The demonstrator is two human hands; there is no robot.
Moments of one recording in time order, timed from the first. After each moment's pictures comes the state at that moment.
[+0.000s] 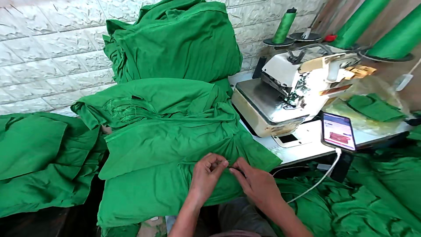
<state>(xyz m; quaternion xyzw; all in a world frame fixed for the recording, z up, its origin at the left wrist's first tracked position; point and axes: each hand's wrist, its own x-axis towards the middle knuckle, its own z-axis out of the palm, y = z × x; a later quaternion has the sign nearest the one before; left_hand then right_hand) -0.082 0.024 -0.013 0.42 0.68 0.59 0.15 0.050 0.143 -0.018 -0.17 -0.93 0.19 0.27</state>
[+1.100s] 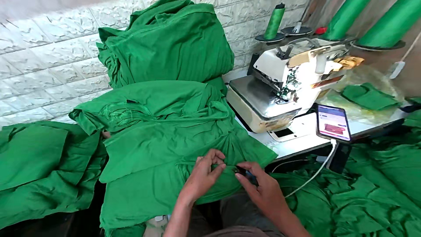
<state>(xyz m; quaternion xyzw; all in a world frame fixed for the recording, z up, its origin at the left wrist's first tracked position) -0.092 0.021 -0.001 0.53 0.70 0.43 0.21 0.074 0.142 -0.050 -0.15 -0.85 0.29 0.40</state>
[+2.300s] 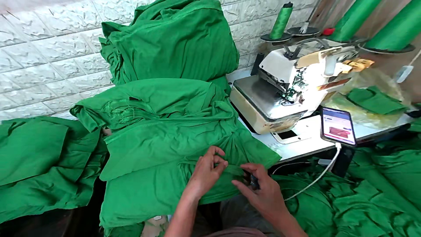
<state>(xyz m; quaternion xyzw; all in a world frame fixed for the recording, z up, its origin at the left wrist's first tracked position) -0.091 0.028 0.012 0.44 0.72 0.46 0.29 0.068 0.138 -0.049 -0.14 -0.84 0.31 0.42</state>
